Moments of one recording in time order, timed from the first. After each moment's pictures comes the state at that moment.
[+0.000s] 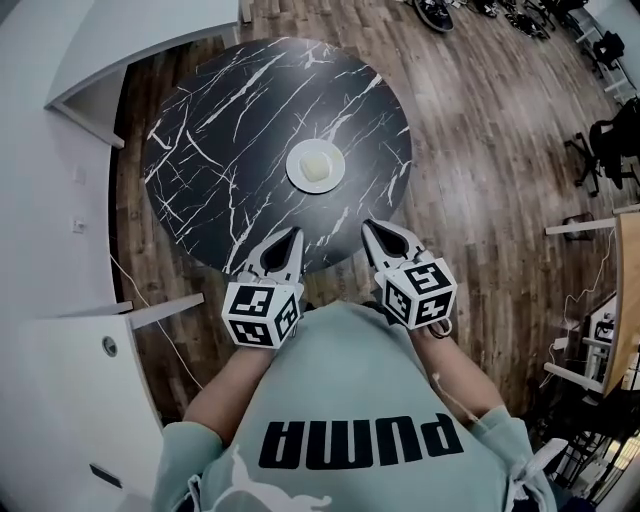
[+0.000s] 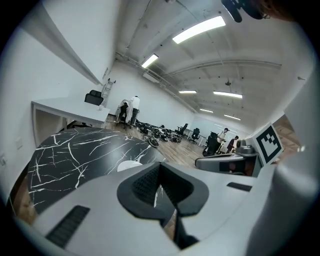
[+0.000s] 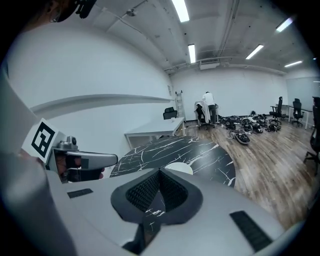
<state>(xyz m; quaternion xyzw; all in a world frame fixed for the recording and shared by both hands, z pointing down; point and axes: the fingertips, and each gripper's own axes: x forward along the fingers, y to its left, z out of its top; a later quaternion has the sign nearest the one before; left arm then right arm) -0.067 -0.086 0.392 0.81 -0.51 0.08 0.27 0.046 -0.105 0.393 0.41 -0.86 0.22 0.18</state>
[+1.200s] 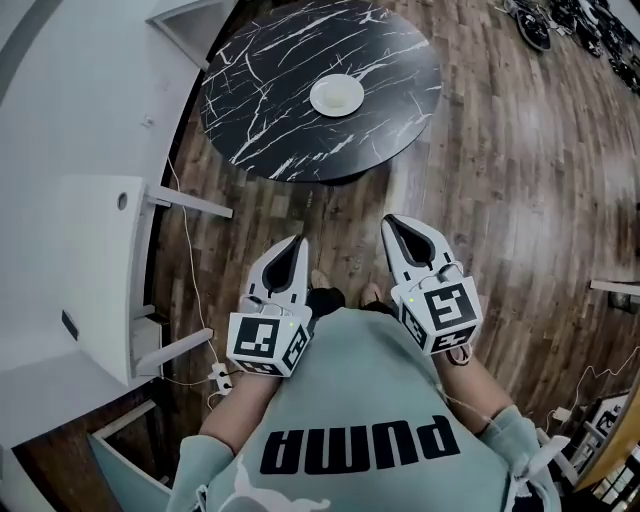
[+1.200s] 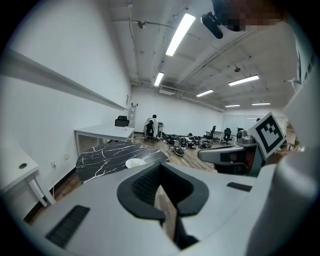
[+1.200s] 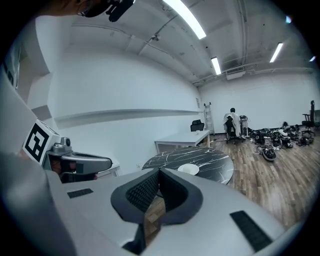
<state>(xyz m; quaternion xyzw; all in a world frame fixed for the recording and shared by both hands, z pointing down) 0.109 0.120 0.331 0.70 -0.69 0.09 0.17 0.210 0.047 0.335 0.25 -0.95 0.14 0.12</state>
